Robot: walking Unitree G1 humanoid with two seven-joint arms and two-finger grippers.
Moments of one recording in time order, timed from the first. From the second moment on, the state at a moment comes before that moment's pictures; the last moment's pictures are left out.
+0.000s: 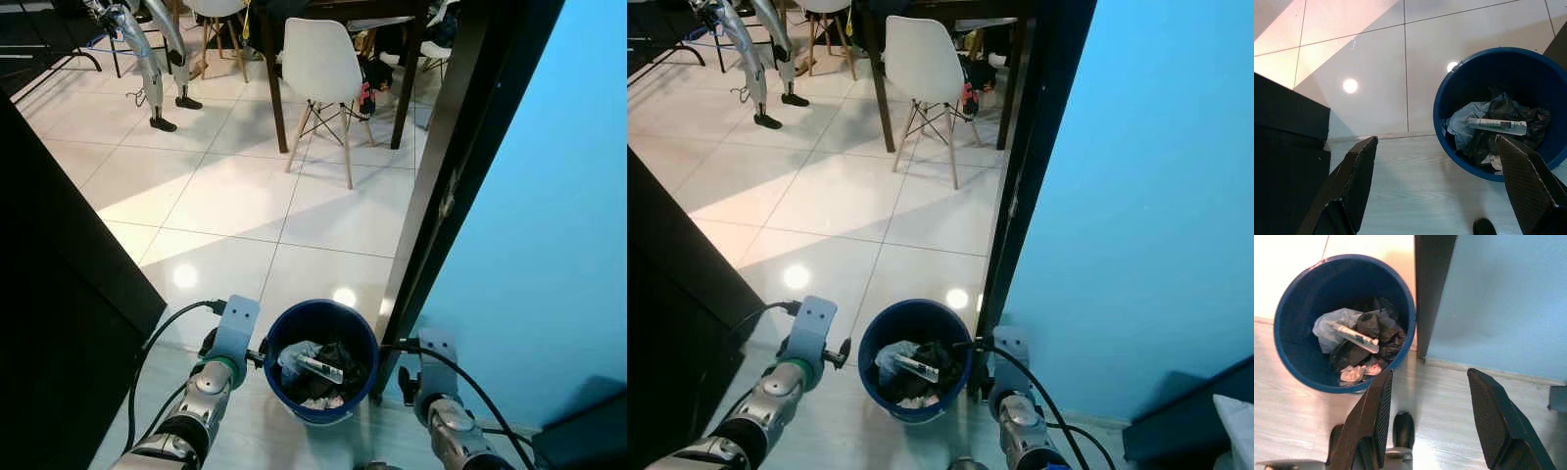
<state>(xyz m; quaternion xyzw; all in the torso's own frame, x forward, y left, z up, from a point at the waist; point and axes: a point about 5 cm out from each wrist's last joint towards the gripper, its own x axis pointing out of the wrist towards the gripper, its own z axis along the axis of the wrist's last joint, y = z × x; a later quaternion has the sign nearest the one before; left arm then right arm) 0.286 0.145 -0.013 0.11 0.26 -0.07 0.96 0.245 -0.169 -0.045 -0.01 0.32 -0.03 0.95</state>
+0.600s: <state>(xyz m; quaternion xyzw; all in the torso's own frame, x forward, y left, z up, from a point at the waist) 0.281 0.154 -0.015 0.04 0.25 -0.03 0.97 0.240 -0.176 -0.045 0.01 0.30 -0.05 0.95</state>
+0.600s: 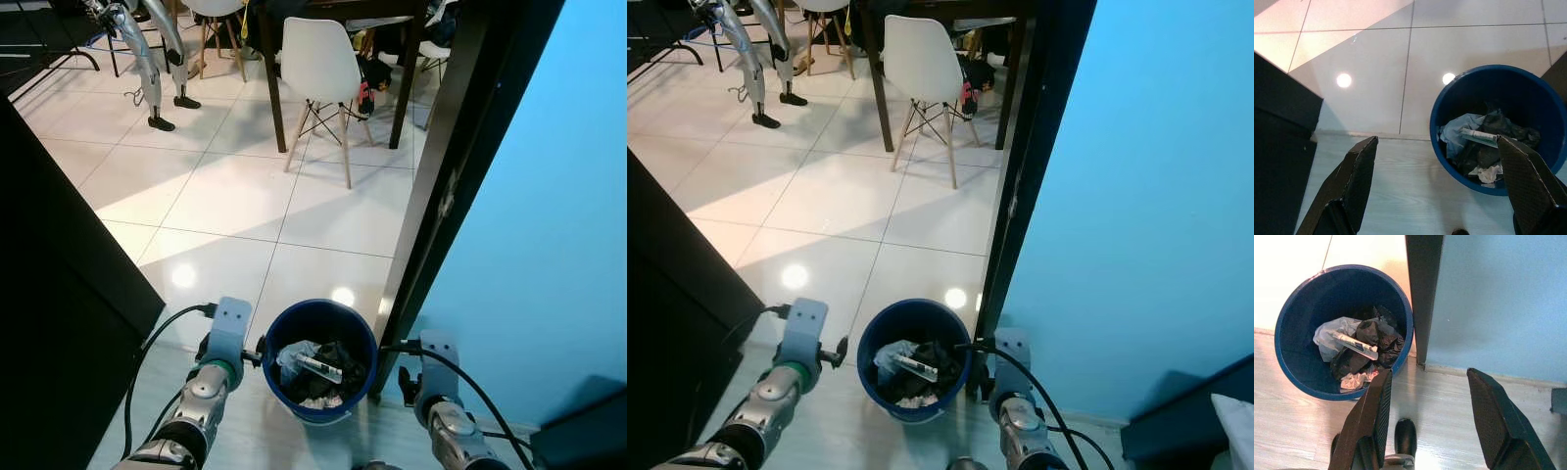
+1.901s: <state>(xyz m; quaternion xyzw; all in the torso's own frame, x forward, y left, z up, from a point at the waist) 0.275 0.151 -0.021 0.07 0.26 -0.04 0.96 0.243 -0.164 -0.047 0.04 0.32 -0.04 0.95</state>
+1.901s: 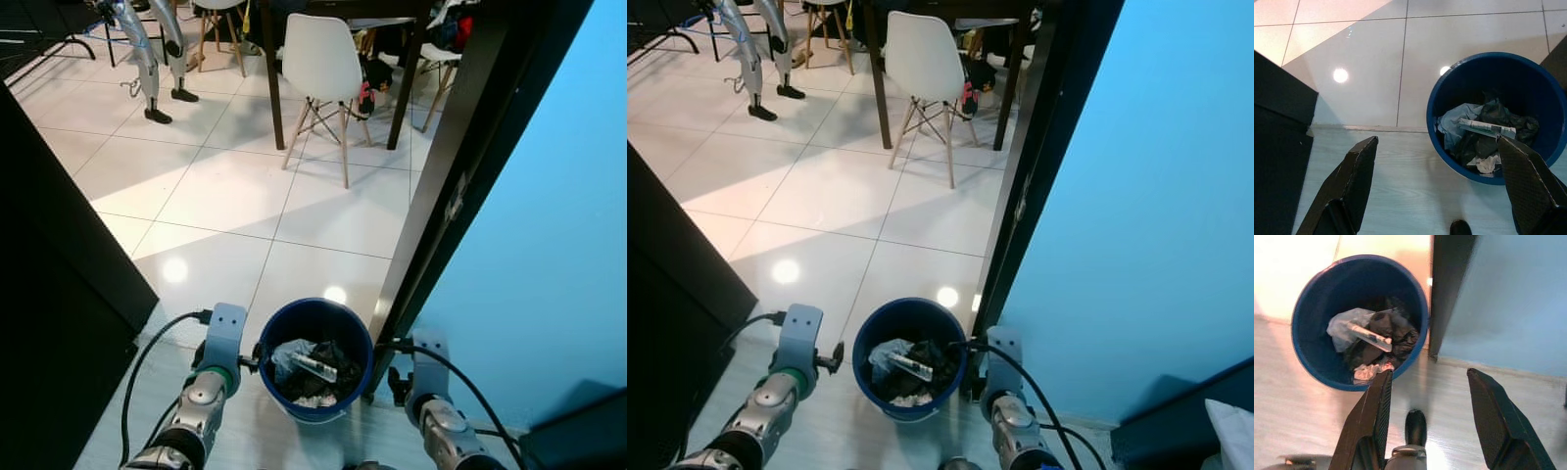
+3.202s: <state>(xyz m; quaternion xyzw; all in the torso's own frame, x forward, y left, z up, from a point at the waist) 0.267 0.151 -0.029 0.07 0.29 -0.04 0.95 0.239 -0.163 -0.051 0.04 0.34 -0.04 0.94</state>
